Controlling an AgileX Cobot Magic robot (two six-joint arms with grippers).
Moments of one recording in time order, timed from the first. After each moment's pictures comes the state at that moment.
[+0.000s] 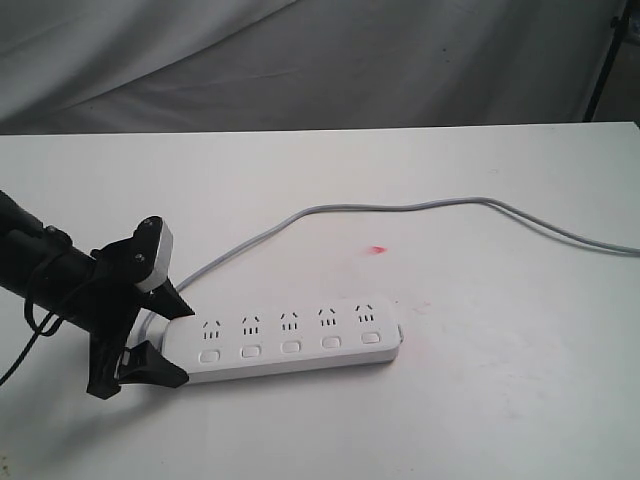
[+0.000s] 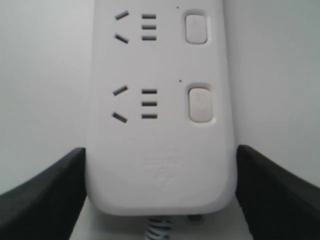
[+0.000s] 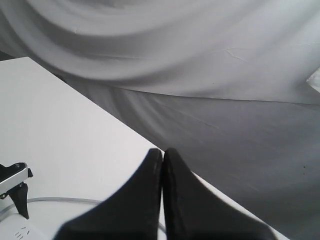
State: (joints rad) left arm -0.10 1.93 -0.89 -0.95 0.79 2.09; right arm 0.06 0.96 -1.20 0.44 0.60 -0.65
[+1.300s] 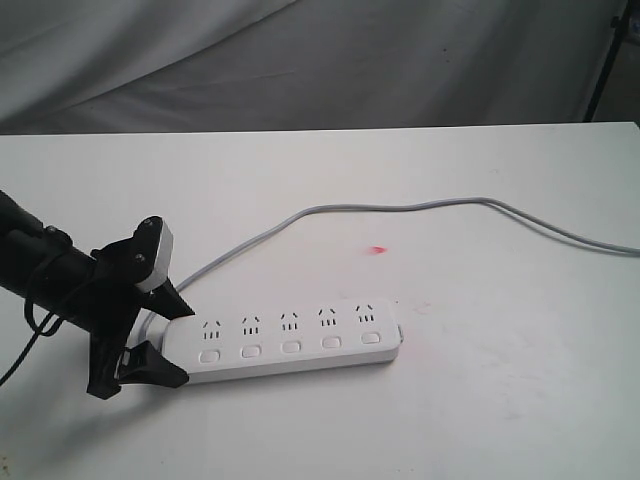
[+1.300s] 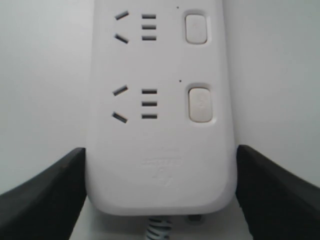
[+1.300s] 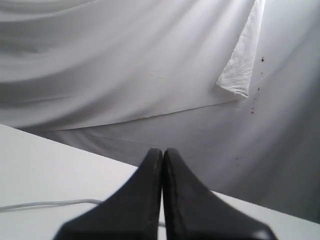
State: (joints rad) left arm -0.10 1.93 -0.89 -0.95 0.79 2.09; right arm 0.06 0.21 -0.38 -0.06 0.21 -0.10
